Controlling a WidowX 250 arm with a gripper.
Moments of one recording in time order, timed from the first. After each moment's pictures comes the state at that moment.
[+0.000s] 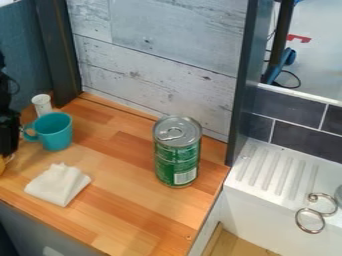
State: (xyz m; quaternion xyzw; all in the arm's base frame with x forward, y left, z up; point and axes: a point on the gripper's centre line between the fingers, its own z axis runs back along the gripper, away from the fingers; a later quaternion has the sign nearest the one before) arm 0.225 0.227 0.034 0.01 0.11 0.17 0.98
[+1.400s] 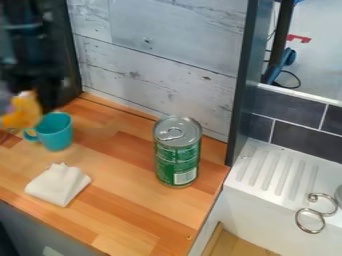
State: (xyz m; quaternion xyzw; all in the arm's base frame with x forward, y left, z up) arm 0.271 0.142 0.109 -0.03 0.06 0.07 1.00
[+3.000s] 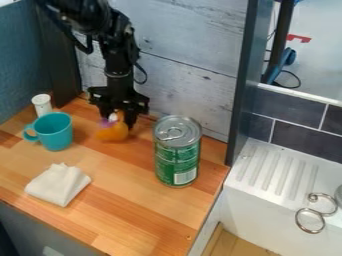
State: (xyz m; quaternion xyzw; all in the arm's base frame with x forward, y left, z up) arm 0.382 0.110 0.021 0.06 -0.05 0.14 0.99
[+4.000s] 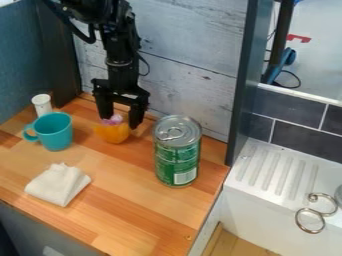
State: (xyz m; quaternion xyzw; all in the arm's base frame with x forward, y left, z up) arm 0.377 0.101 0.038 0.03 0.00 0.05 1.00
